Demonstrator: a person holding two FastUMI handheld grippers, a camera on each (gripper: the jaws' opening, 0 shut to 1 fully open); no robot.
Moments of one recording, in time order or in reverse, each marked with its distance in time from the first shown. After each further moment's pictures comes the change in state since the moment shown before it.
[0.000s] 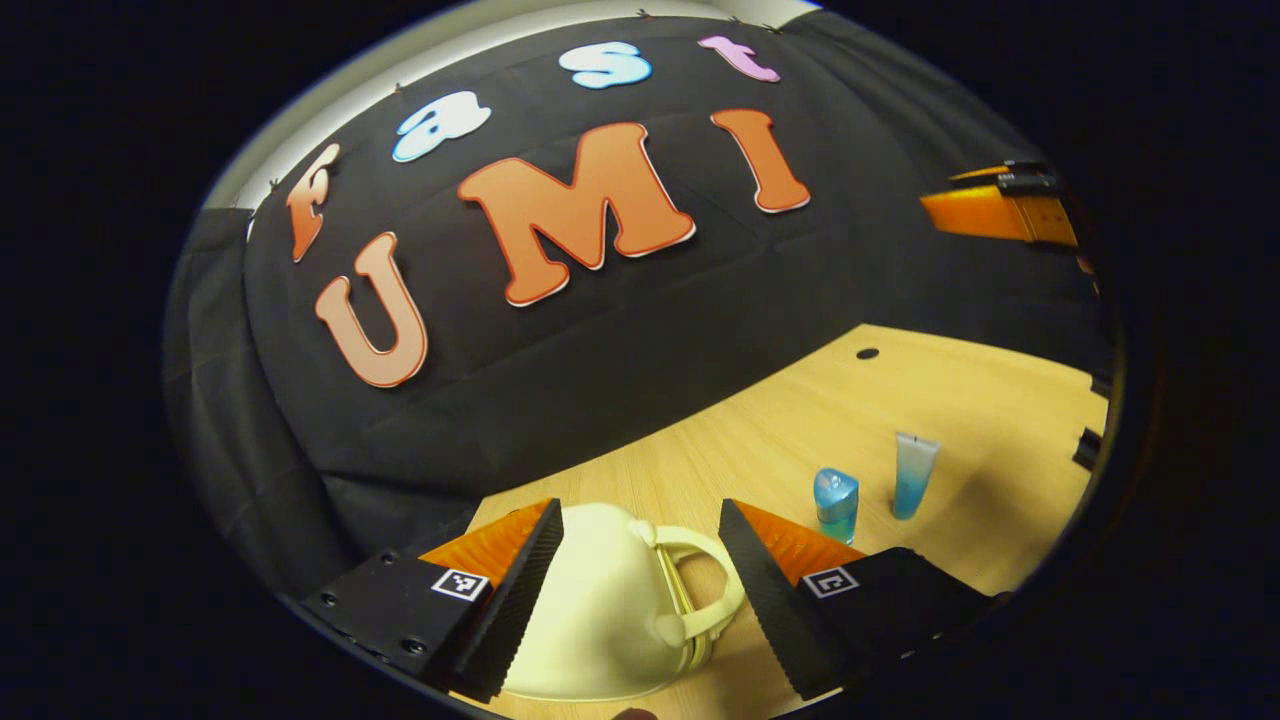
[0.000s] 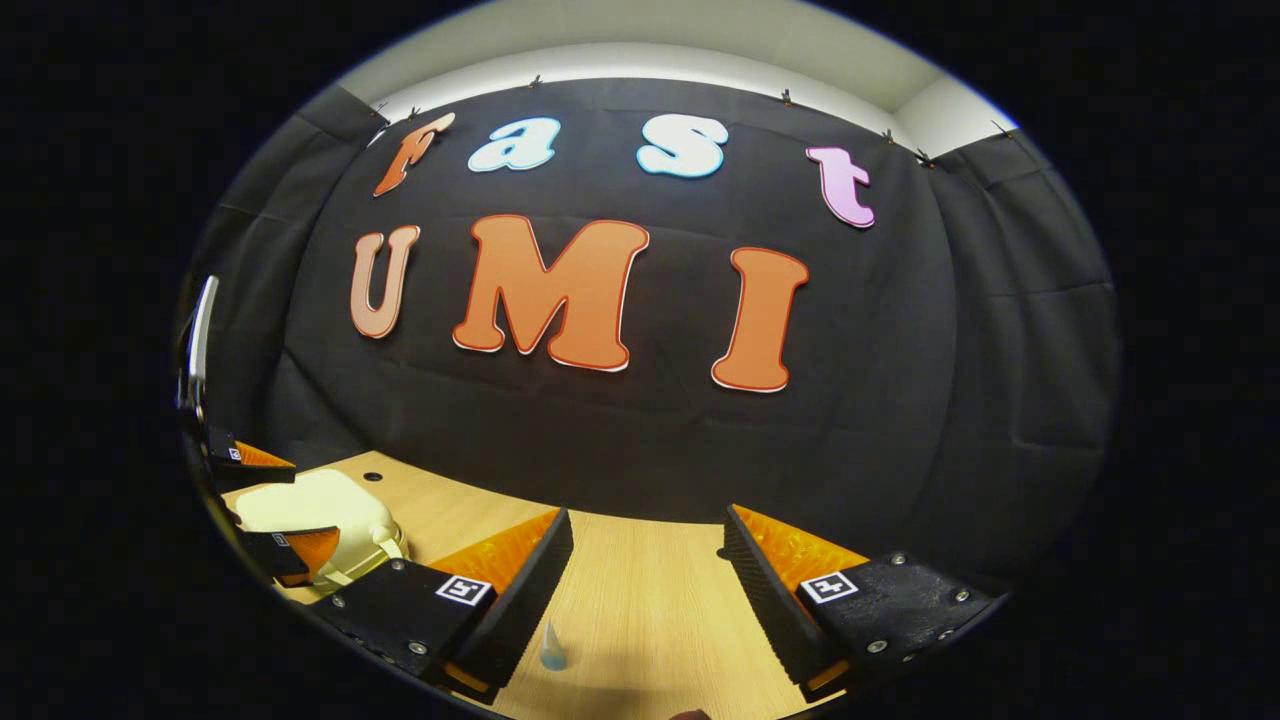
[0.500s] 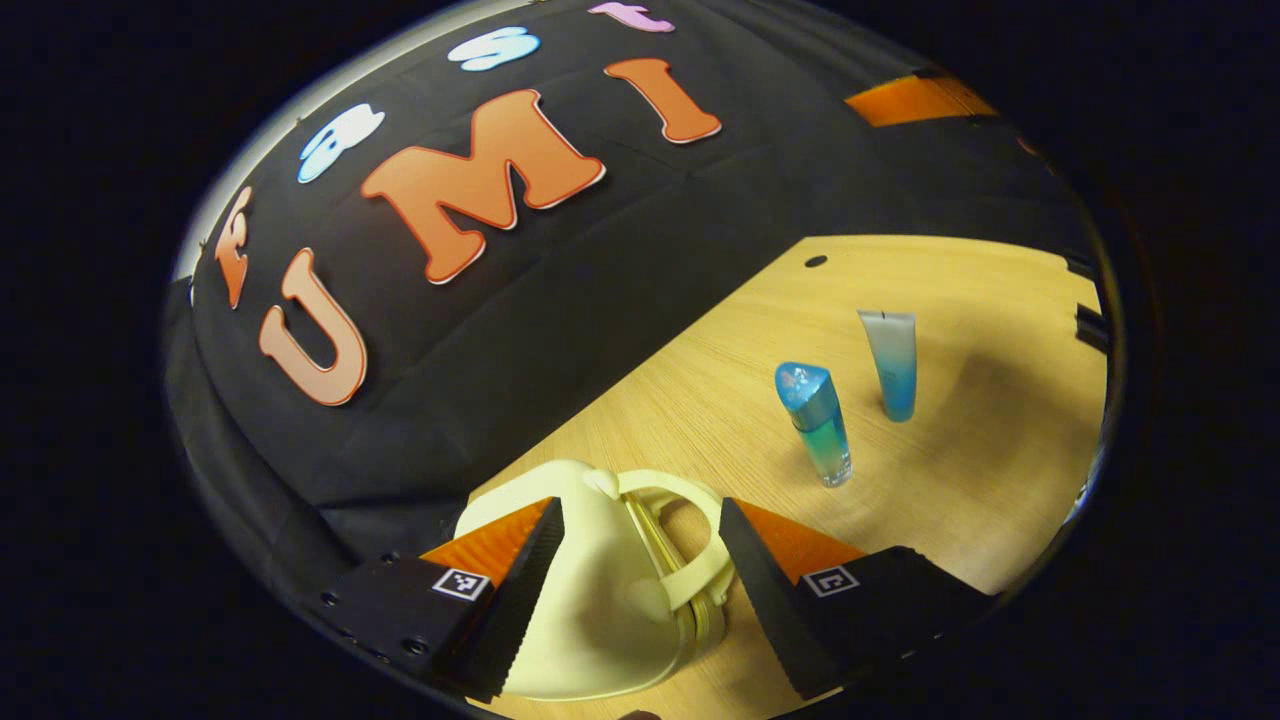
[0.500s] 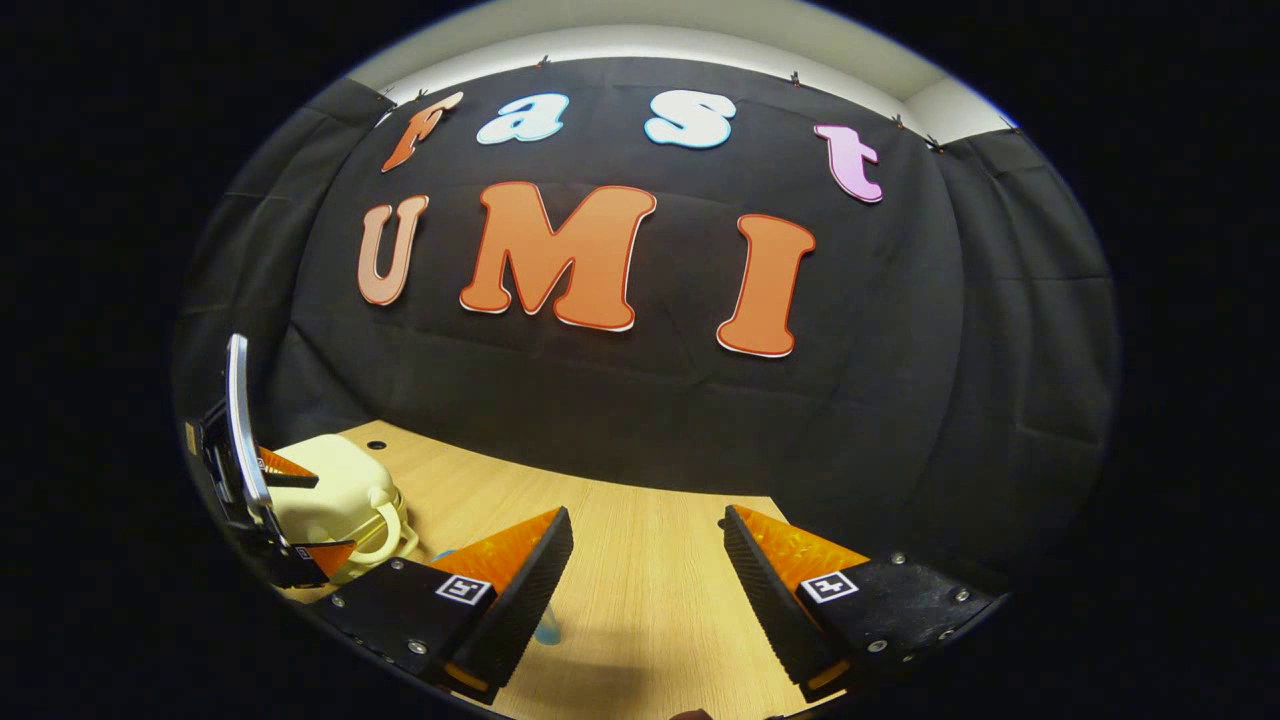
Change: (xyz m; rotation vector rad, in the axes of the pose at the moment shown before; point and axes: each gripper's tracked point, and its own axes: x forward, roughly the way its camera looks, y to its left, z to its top) left arm 0.023 -0.037 -0.060 0.228 0.118 -0.102; right arm -0.008 -0.001 -0.036 -0.020 0.081 0.021
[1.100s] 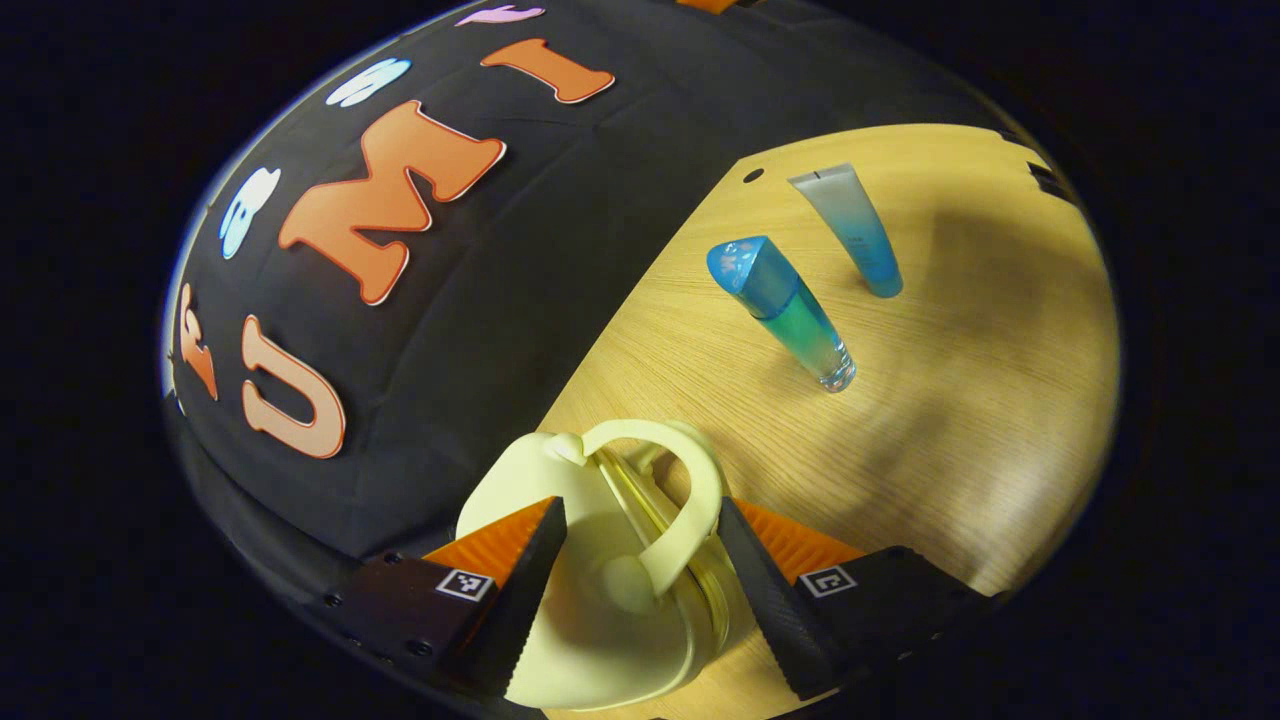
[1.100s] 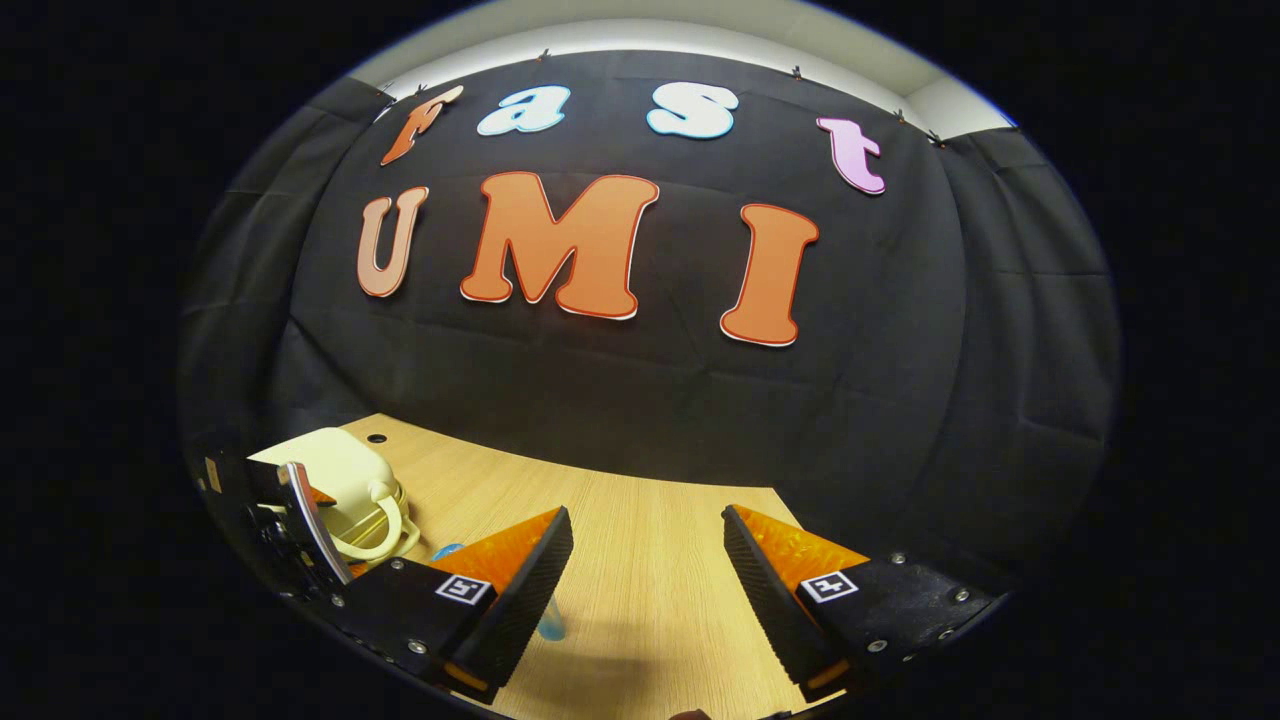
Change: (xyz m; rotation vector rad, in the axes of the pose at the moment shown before) left arm 0.029 -0.023 -0.041 0.289 0.105 -0.009; right arm 0.002 0.008 -0.005 0.007 0.016 -0.002
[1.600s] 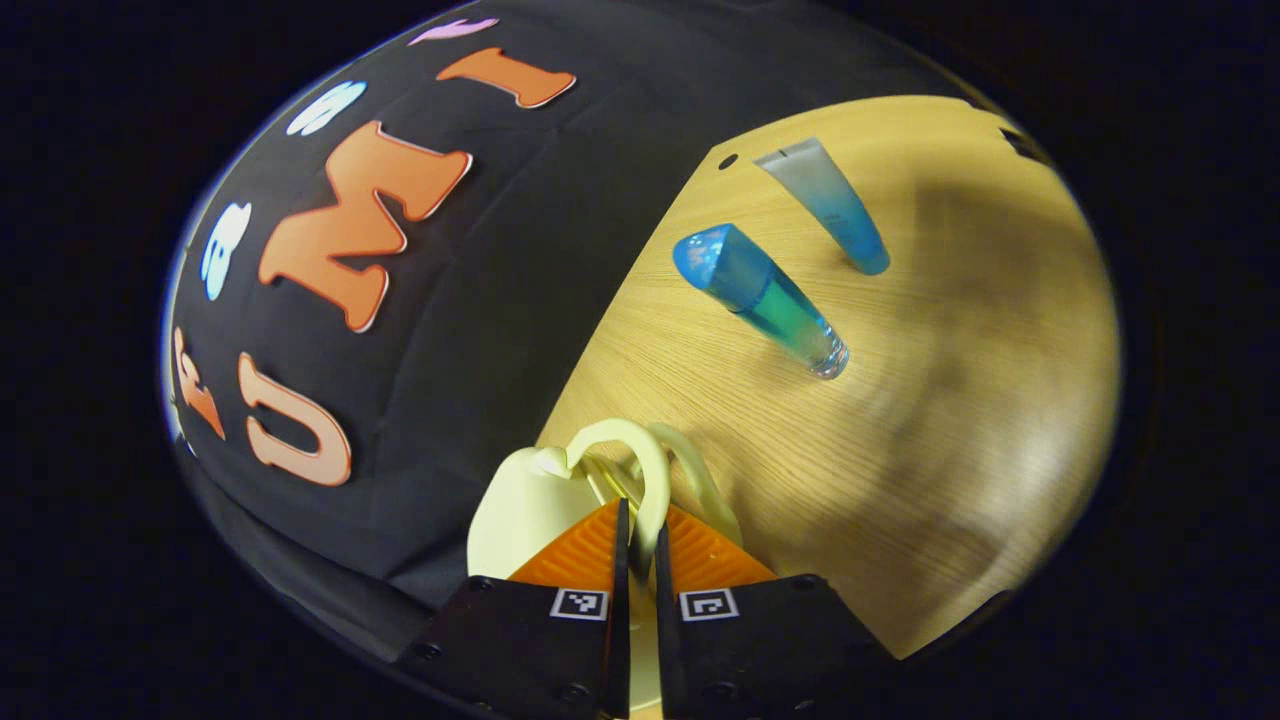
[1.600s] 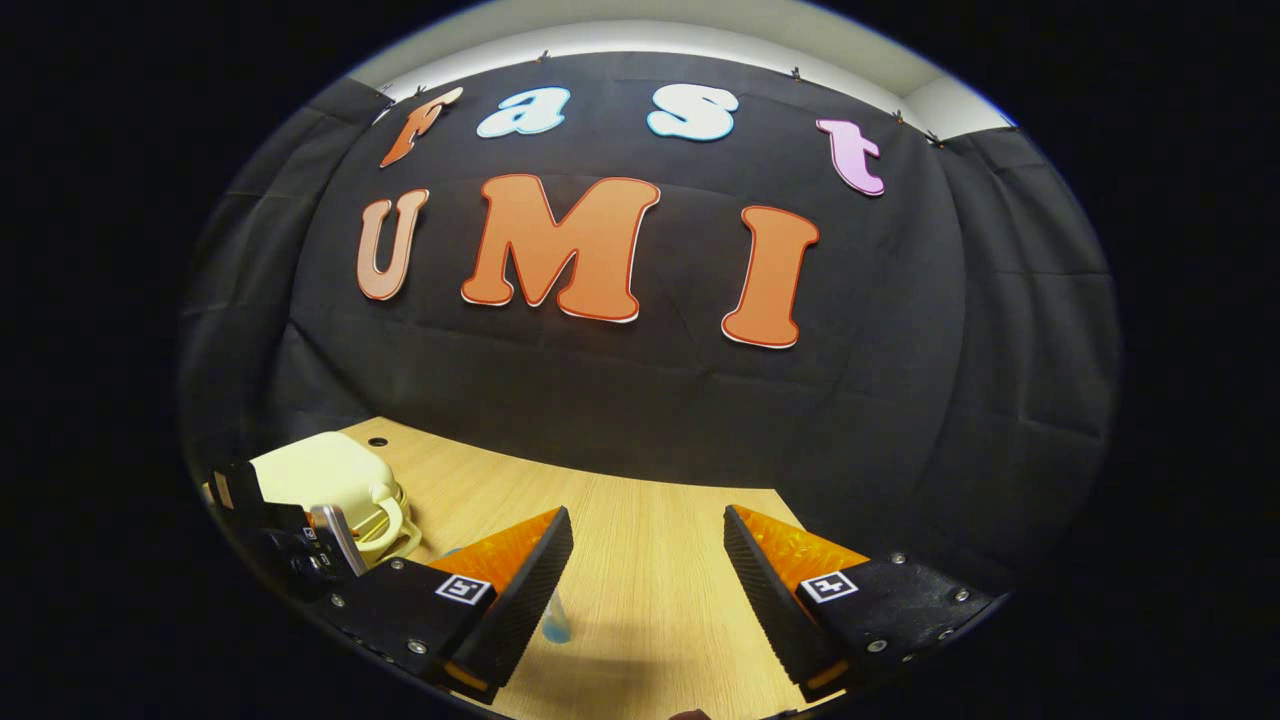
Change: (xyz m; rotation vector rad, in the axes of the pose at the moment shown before) left arm 0.003 -0.005 0.008 0.018 0.009 -0.016; right arm 0.001 0.006 0.002 0.009 -0.003 0.001
